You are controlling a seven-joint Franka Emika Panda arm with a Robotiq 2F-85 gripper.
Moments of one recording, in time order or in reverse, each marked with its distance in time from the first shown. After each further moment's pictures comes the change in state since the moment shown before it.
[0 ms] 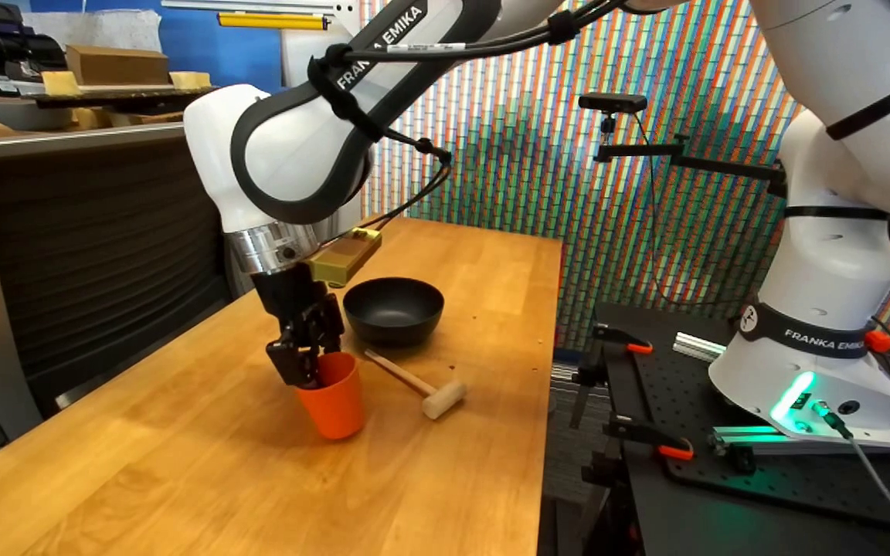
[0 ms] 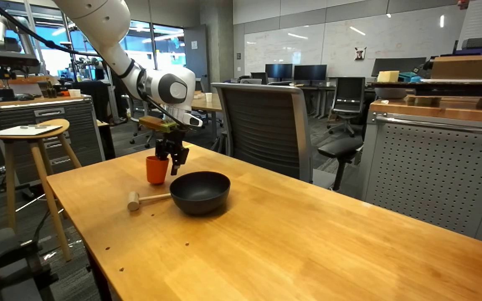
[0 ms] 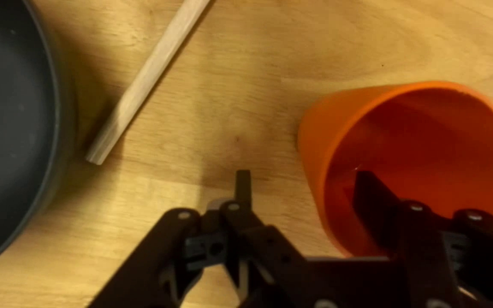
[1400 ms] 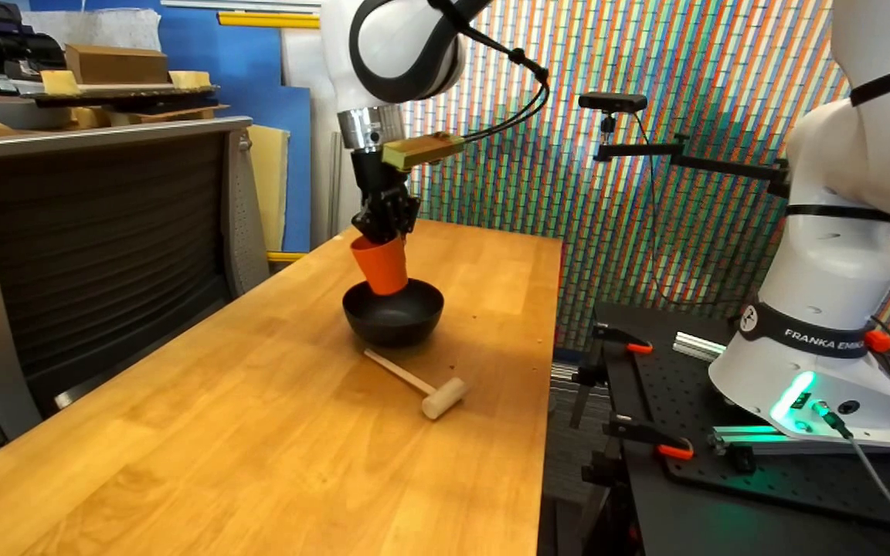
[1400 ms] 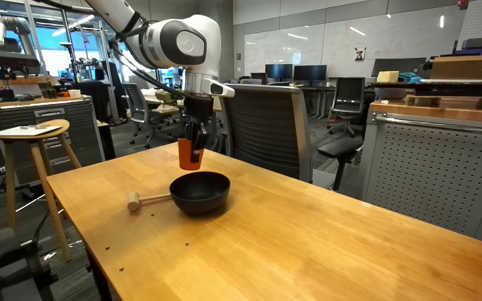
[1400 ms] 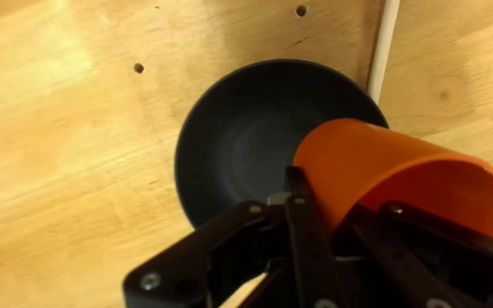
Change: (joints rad) arm -0.100 -0.397 -0.200 -0.363 0.016 0.062 0.215
